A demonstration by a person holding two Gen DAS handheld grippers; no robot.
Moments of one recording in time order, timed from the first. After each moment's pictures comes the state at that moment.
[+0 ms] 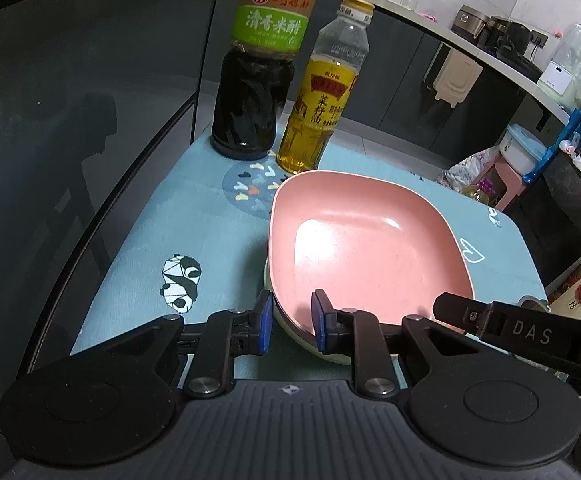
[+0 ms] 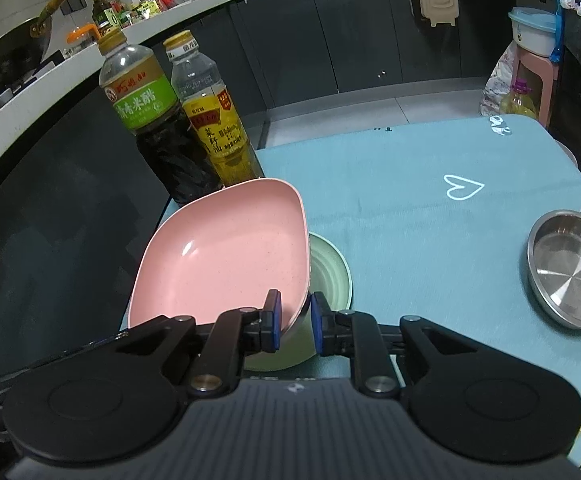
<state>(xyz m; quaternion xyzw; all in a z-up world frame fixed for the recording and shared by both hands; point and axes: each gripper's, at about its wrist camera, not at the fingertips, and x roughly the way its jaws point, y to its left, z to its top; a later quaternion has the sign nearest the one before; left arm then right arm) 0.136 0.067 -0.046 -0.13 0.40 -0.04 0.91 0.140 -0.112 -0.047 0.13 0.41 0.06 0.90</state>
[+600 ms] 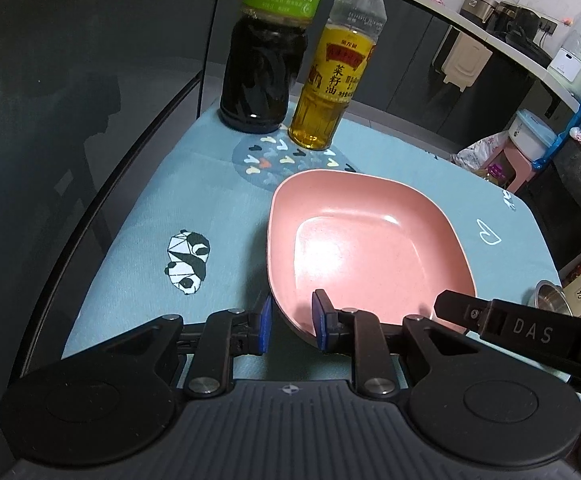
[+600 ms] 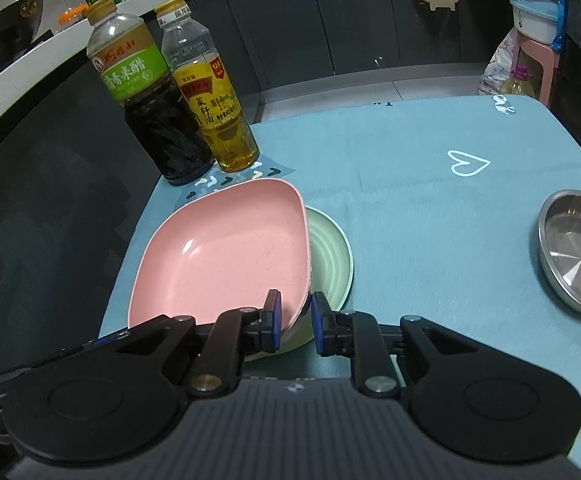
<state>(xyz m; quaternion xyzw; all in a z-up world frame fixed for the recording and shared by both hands) 0.143 0.073 -0.068 -0.13 0.42 -0.03 0.90 0.146 -0.104 -0.064 0.12 0.43 0.05 0.89</state>
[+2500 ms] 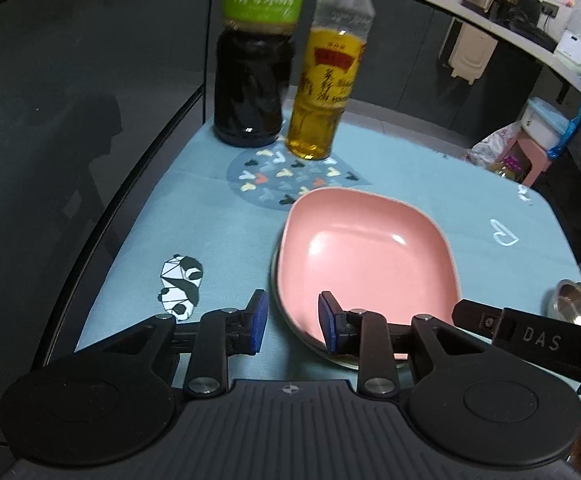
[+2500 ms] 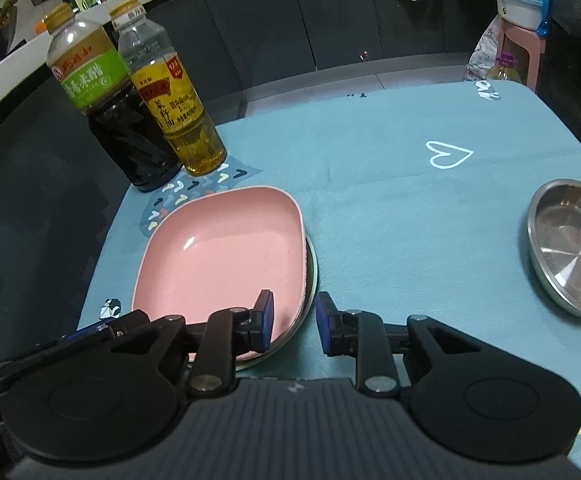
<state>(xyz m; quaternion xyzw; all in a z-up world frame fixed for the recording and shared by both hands) 0.152 0.050 -0.060 -0.08 0.41 -0.01 0.91 0.156 -0.125 -0.075 0.13 0.43 0.03 0.89</state>
